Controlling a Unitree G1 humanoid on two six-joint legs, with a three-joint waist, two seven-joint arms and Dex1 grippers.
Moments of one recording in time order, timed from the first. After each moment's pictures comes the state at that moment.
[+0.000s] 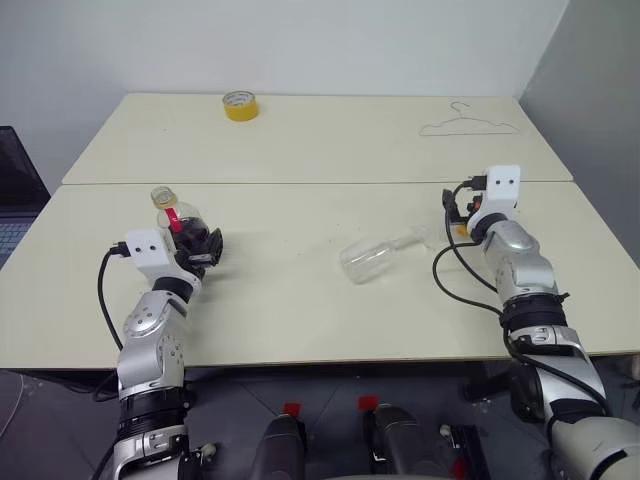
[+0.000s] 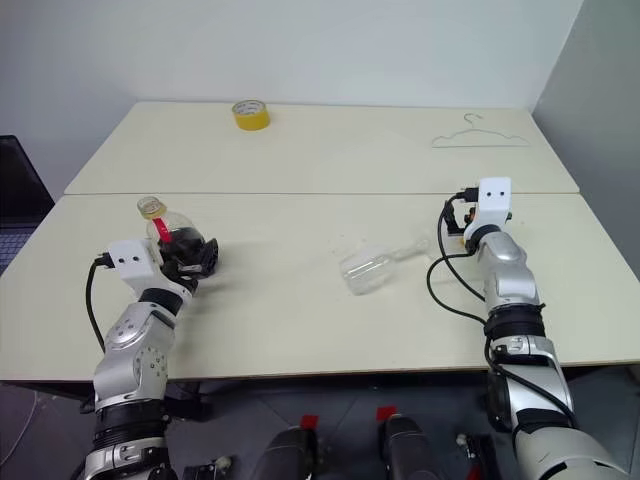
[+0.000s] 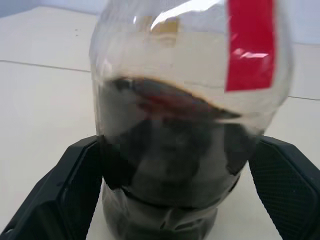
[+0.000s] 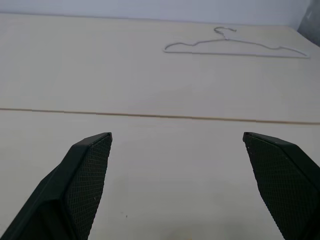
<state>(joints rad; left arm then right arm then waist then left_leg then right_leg) -0.26 0.33 0.36 0.07 -0.32 0.24 -0.25 -0.78 -0.34 -0.17 0.63 0.13 0.20 0.18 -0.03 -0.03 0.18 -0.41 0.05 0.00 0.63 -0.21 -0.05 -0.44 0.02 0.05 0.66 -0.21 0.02</state>
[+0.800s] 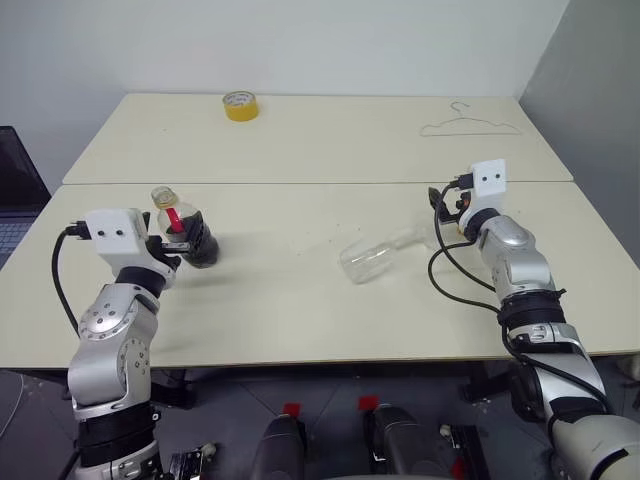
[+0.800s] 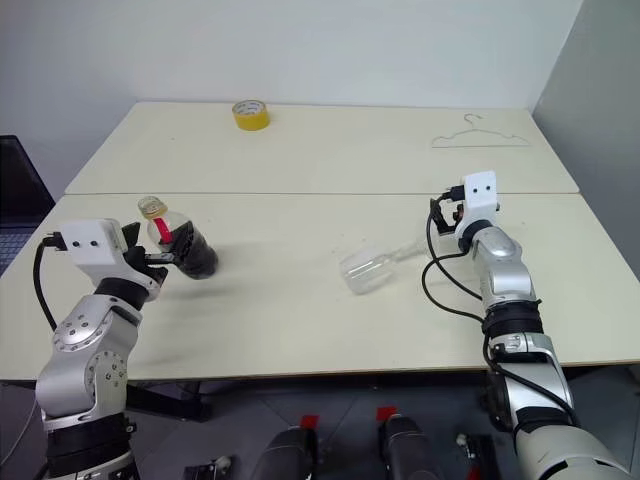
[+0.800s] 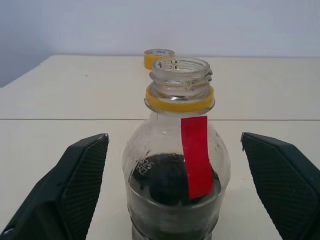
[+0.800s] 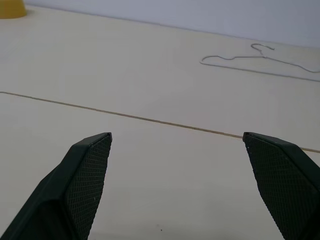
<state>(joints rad) -0.20 0.43 0.42 -0.23 -0.36 0.43 -0.21 -0.79 -0.33 -0.11 0.60 0.10 0.18 0.29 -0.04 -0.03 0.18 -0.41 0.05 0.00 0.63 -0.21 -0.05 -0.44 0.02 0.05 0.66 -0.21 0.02</state>
